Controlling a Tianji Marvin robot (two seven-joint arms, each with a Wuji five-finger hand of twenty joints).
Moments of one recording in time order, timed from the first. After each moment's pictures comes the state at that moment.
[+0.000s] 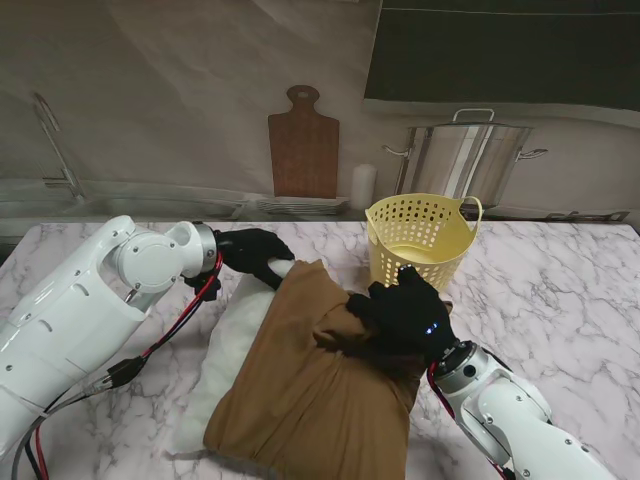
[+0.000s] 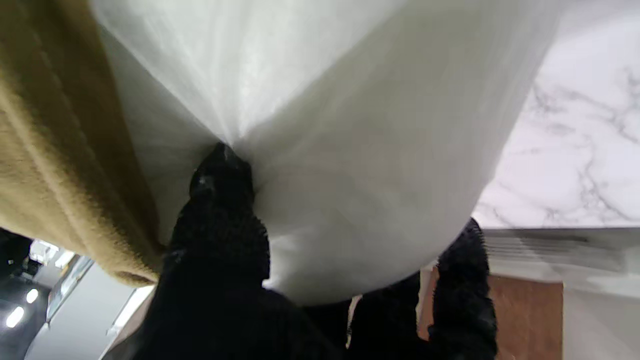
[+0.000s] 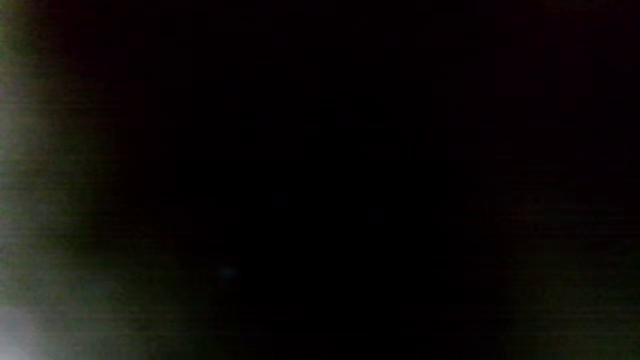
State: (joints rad) left arm 0.98 -0.99 -0.94 -1.48 0.44 -0.18 -0.64; right arm -1.65 -1.01 1.16 -1.72 -1.50 -0.11 -0.71; left_hand 1.09 -0.30 -0.05 -0.03 0.69 0.13 0.47 0.78 0.65 0.12 0.41 1.31 0.64 0.21 0.48 0.95 0.24 0.28 0.75 0.68; right_hand 0.52 -0.59 0.61 -0.29 0.73 -0.22 0.84 0.52 1.09 0.00 0.86 0.69 1.28 -0.11 1.26 0.68 0.65 0.17 1.38 0.62
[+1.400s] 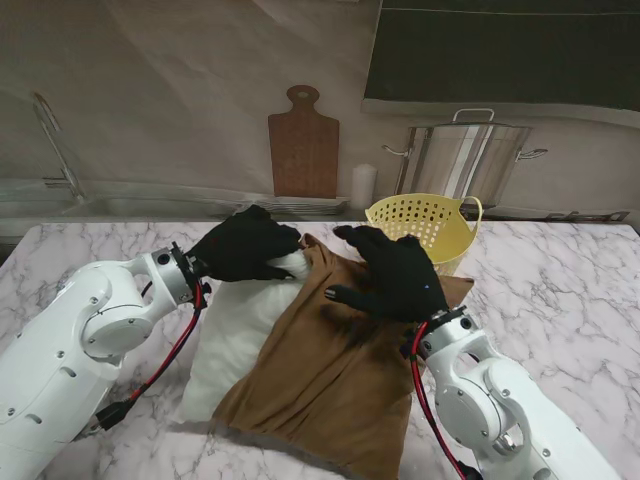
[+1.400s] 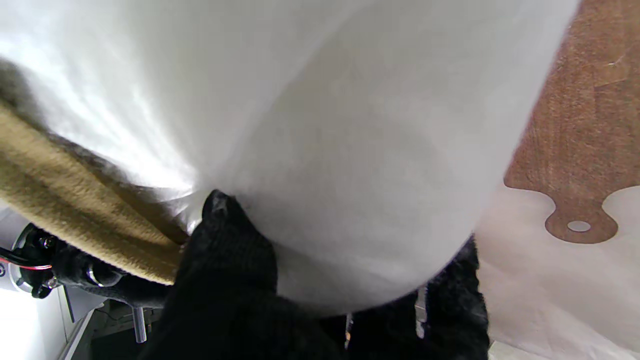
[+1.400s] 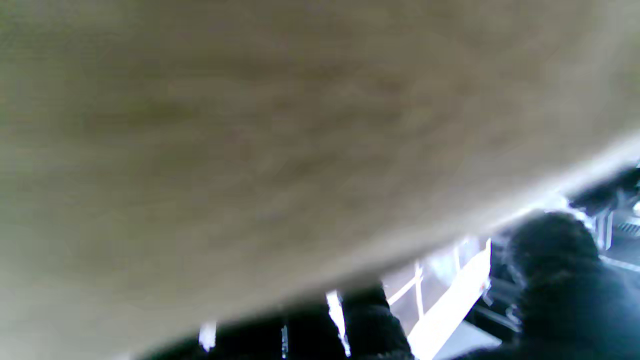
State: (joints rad) left arm 1.34 -1.03 -1.24 -1.74 1.02 -0.63 -0.07; right arm -1.66 -1.11 1.19 -1.92 -0.96 -0.06 -0.20; left_hand 1.13 -0.17 -0.05 -0.03 0.59 0.17 0.59 0.98 0.64 0.11 0.34 1.26 0.67 0.20 0.40 0.80 0.28 0.21 0.75 0.63; right_hand 0.26 -0.25 0.46 -0.08 0.34 0.11 0.21 0.48 0.45 0.15 0.43 0.28 0.71 0.12 0.29 0.42 0.23 0.41 0.97 0.57
